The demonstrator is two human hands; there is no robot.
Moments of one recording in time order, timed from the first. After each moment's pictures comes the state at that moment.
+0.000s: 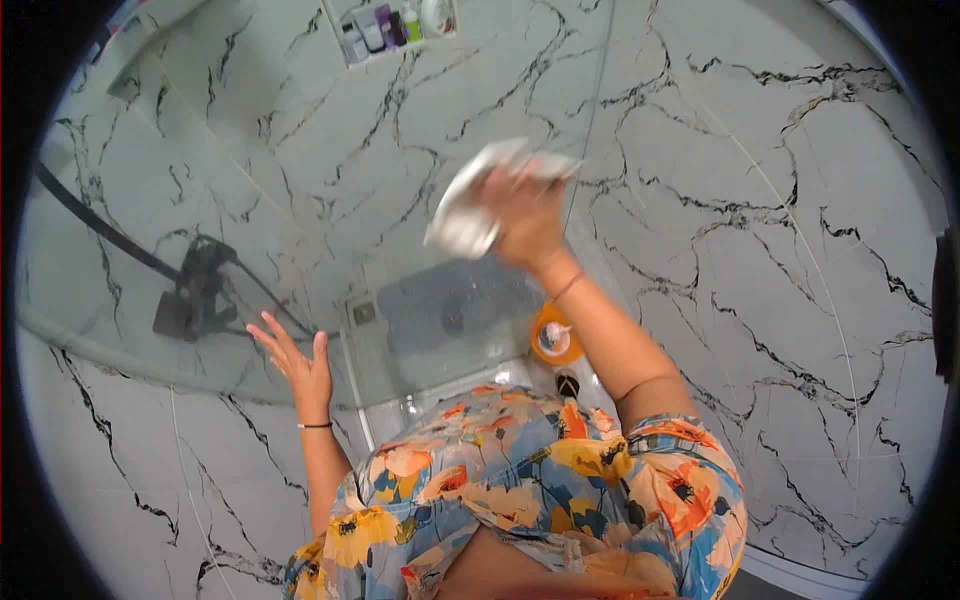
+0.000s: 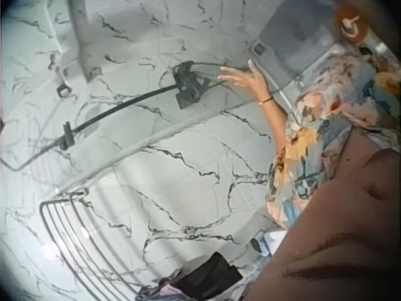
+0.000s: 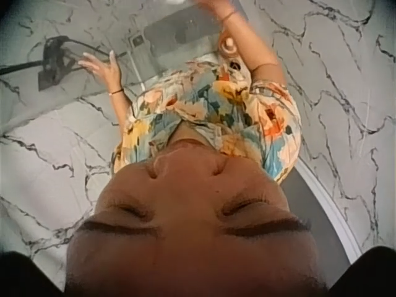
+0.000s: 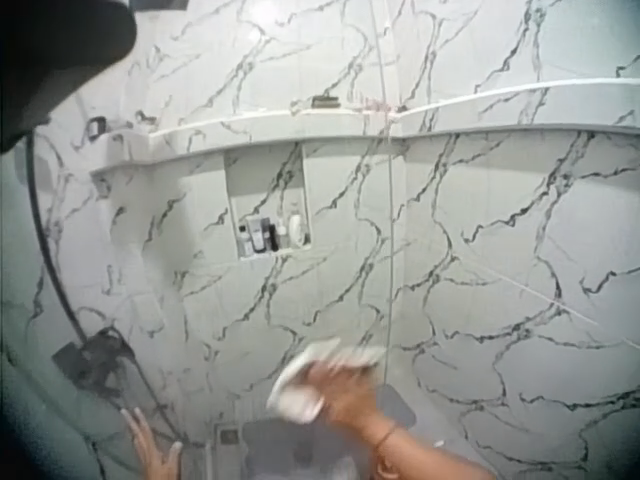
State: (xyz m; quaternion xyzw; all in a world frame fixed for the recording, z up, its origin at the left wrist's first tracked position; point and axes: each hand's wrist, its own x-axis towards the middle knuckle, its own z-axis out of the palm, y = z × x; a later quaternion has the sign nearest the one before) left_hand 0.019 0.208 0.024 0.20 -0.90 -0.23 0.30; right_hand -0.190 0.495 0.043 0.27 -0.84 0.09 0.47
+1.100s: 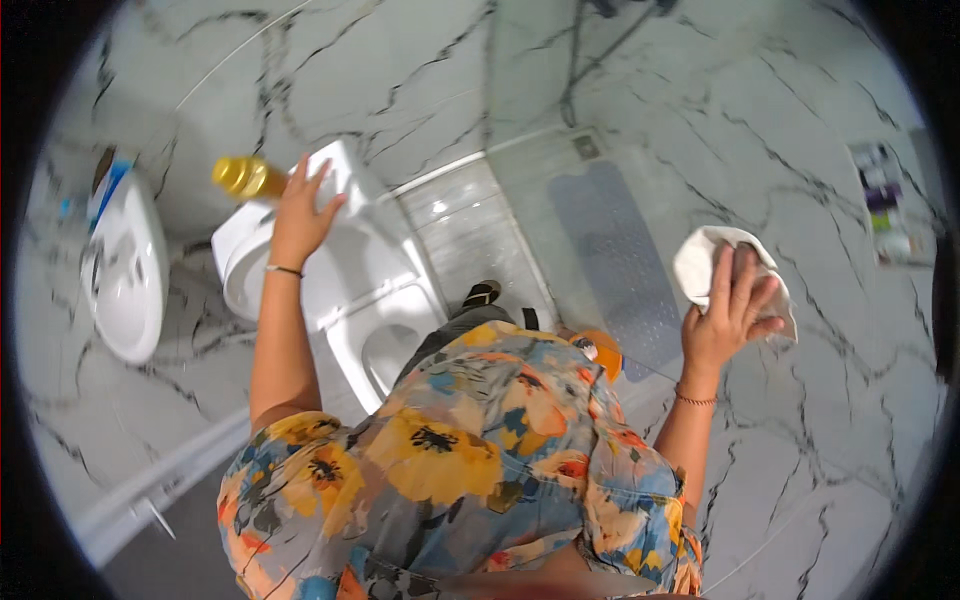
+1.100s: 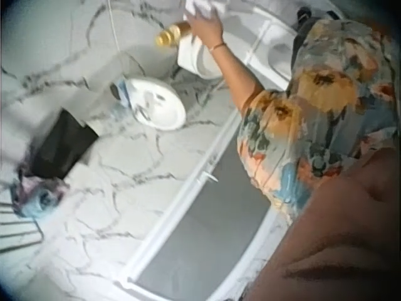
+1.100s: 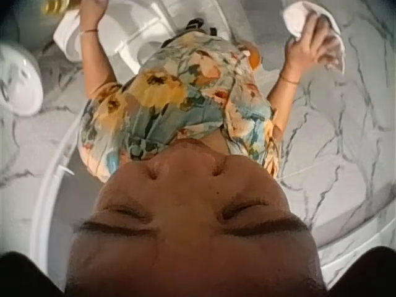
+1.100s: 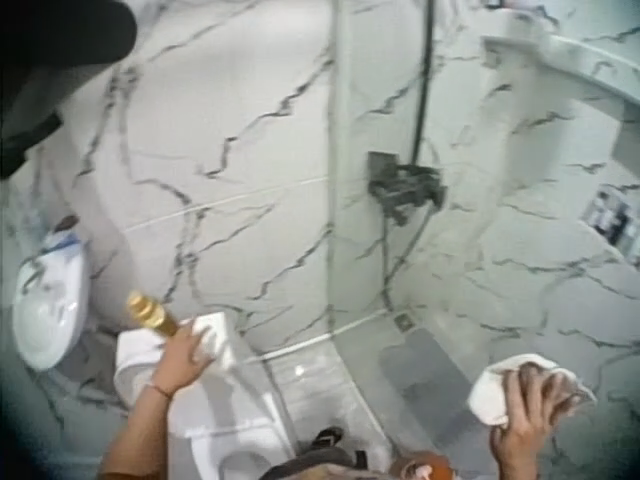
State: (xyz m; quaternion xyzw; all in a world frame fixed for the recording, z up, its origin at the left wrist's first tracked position) left_hand 0.344 0.290 -0.052 0.64 -0.74 -0.08 0.19; right_hand -0.152 0.431 0.014 0.62 -0.71 0.12 0.33
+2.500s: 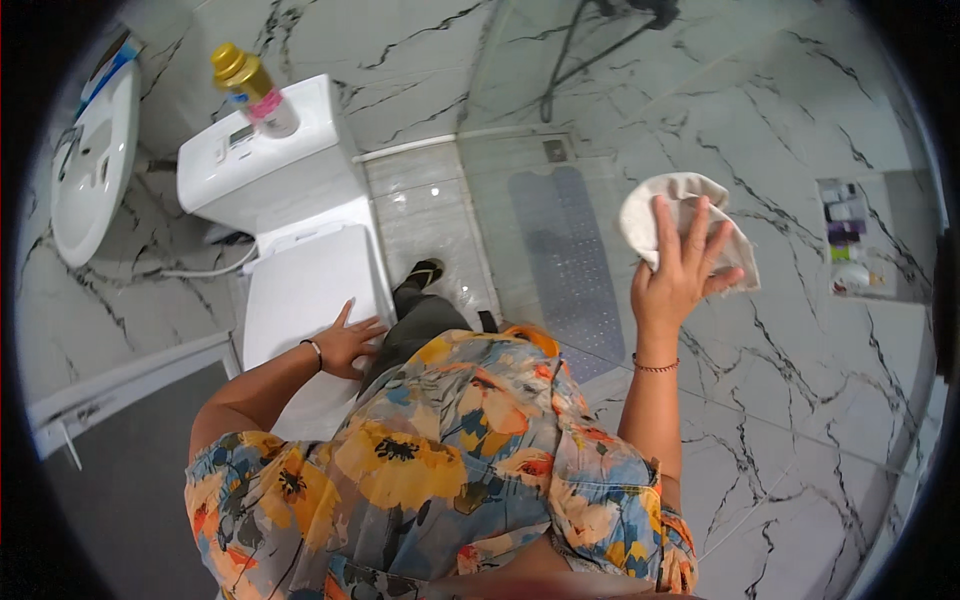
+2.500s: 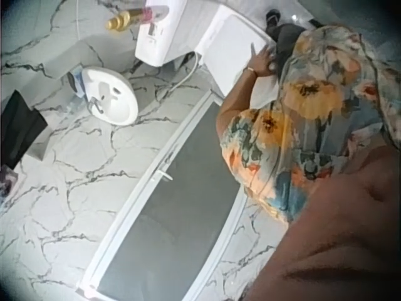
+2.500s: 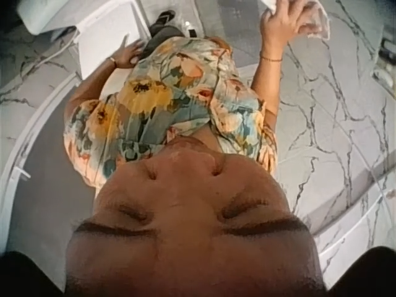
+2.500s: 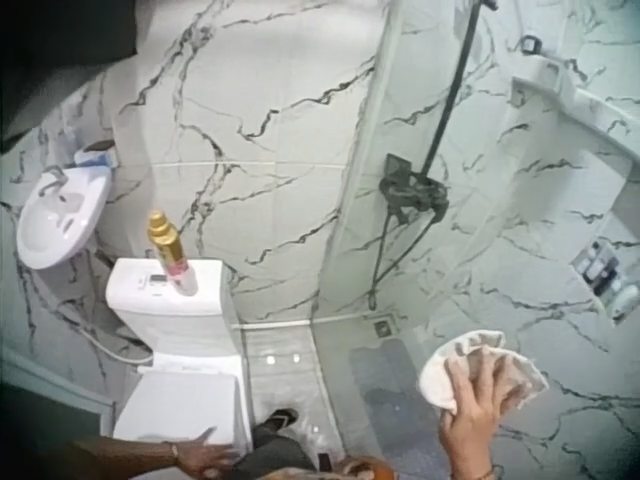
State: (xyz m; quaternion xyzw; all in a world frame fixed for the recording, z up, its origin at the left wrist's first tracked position) left_hand 0.280 0.494 -0.196 0.28 -0.87 -0.37 -0.13; right_hand -0.125 0.362 0.019 0.70 -0.65 0.16 0.25
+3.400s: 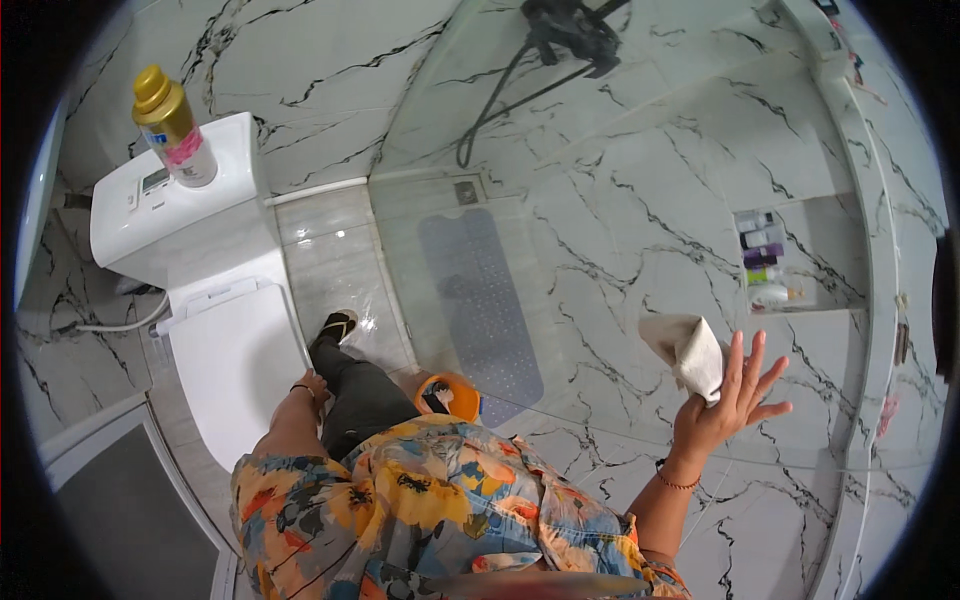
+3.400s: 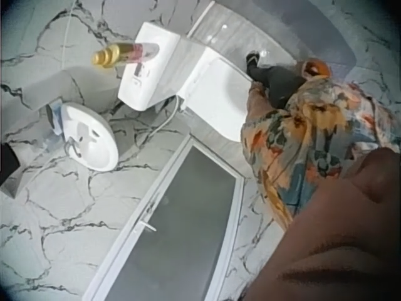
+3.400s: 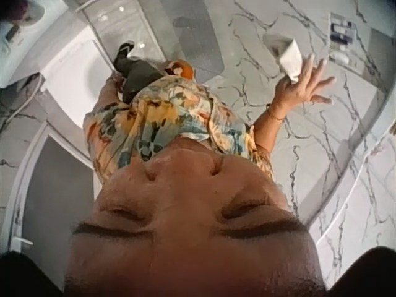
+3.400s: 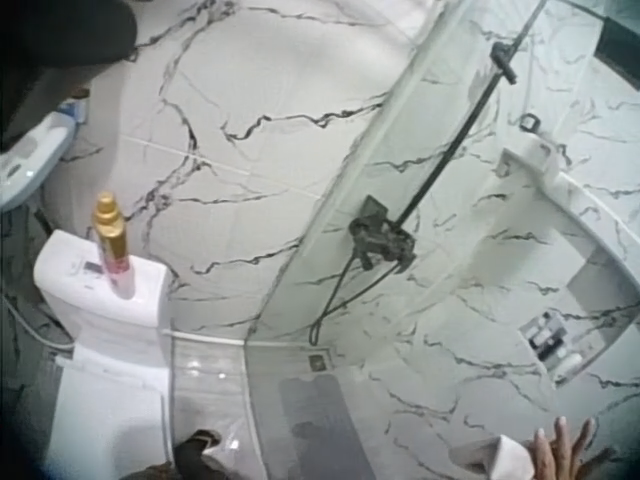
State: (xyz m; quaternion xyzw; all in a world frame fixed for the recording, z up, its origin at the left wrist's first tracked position) left_hand 0.199 0.502 -0.386 0.28 -0.83 -0.25 -0.41; right_hand -0.168 0.421 0.126 0.65 -0.61 0.06 0.45
